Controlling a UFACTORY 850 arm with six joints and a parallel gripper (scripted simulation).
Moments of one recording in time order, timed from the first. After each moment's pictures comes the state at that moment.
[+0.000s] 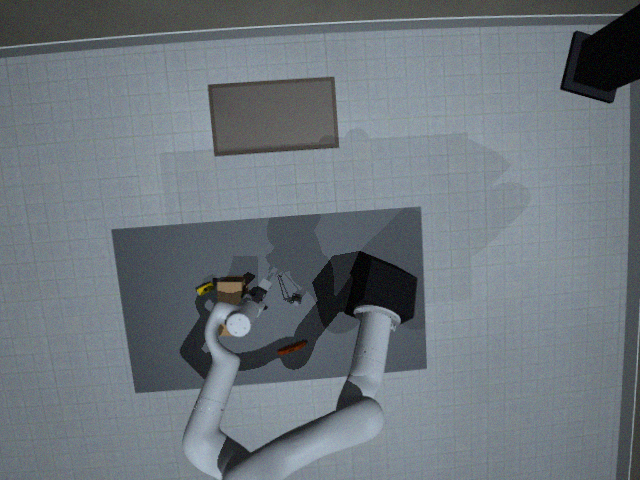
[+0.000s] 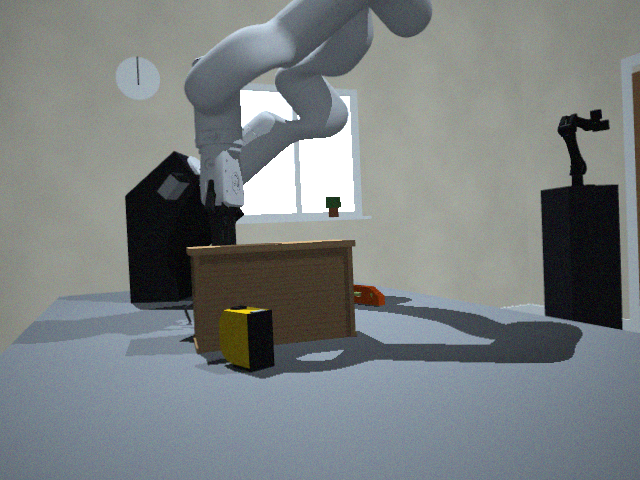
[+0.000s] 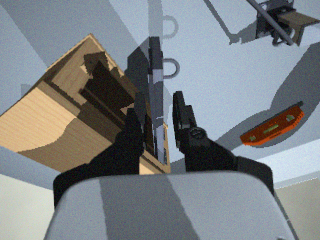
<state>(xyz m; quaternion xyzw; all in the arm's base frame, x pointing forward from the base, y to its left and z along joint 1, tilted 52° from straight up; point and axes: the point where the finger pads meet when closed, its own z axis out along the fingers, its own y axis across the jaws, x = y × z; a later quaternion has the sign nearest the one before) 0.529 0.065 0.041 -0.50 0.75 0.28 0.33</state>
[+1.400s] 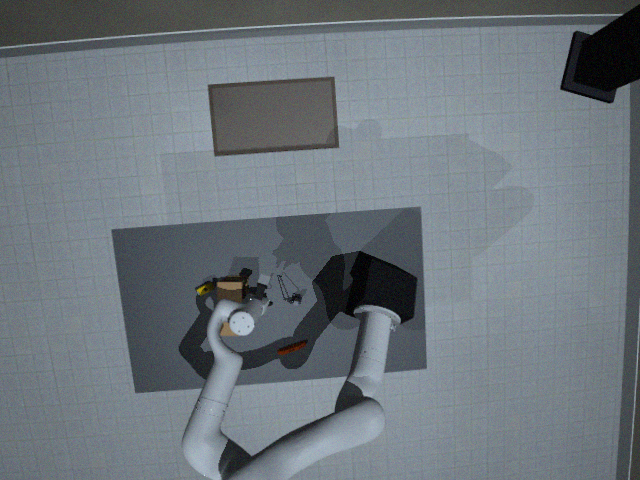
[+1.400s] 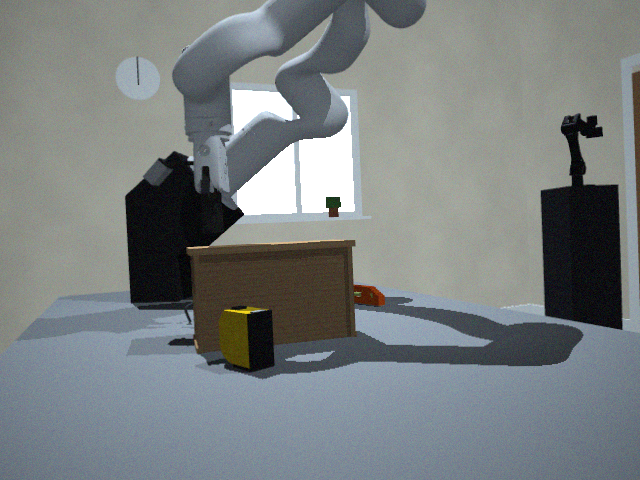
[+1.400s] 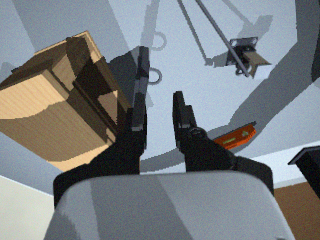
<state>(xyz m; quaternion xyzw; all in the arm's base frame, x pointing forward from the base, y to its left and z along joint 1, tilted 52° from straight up) 0.504 0.035 0.039 -0.58 0.69 0.25 0.36</state>
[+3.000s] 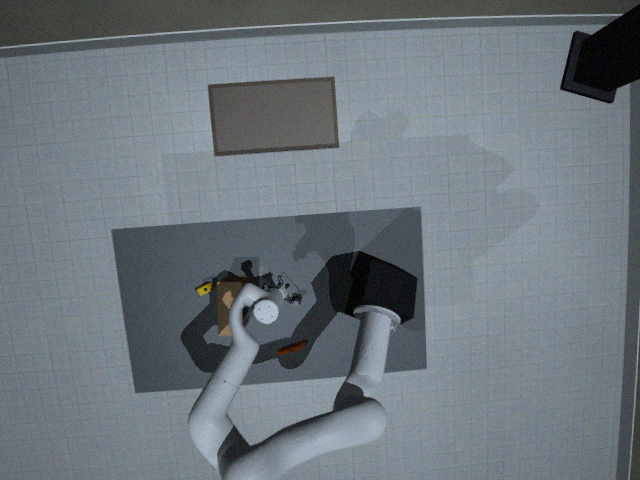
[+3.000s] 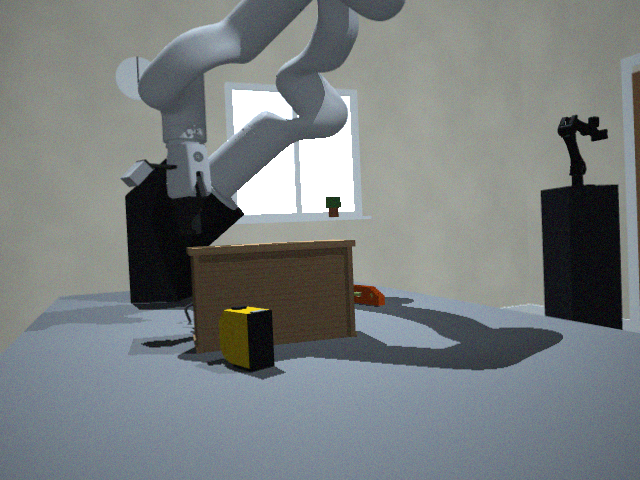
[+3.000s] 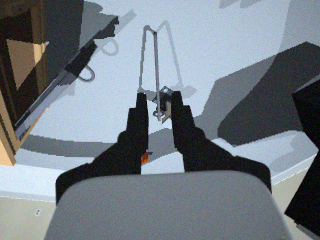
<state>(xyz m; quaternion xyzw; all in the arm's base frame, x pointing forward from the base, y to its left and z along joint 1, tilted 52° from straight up) 0.440 0.013 -0.012 -0.78 0.44 0.10 0.43</state>
